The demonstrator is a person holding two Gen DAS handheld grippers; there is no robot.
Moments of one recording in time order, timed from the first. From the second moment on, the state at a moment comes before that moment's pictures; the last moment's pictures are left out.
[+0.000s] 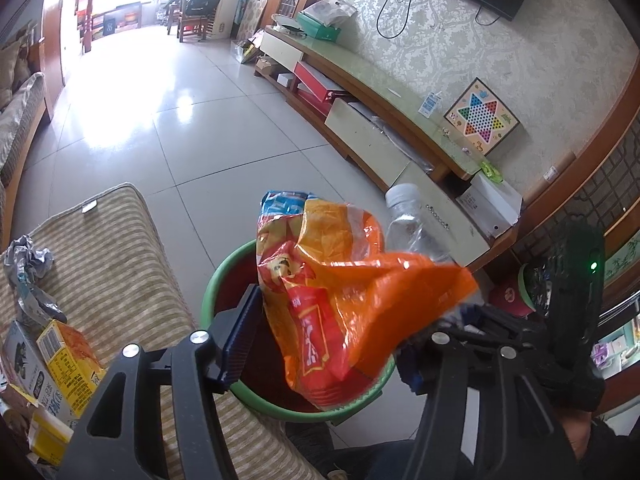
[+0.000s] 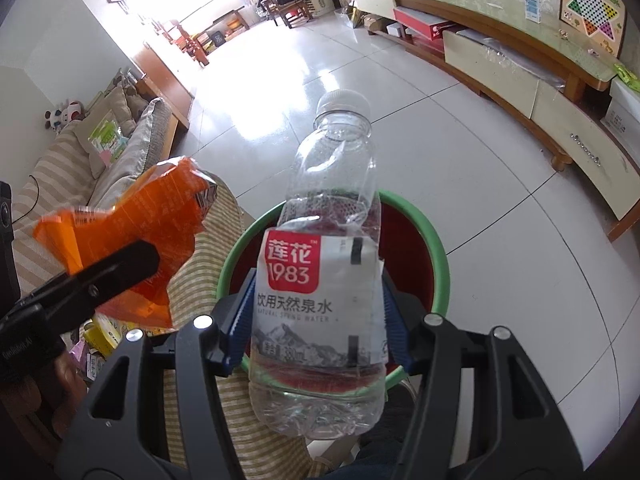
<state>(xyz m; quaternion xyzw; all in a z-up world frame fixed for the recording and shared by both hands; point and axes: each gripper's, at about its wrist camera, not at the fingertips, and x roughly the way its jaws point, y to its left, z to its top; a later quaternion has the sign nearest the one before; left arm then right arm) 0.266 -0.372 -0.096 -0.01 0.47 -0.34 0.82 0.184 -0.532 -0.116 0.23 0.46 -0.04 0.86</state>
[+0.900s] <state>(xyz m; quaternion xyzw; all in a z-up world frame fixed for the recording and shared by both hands) 0.230 -0.271 -0.014 -0.06 0.43 -0.30 0.85 0.166 -0.456 -0.044 0.11 0.44 -0.08 0.89</state>
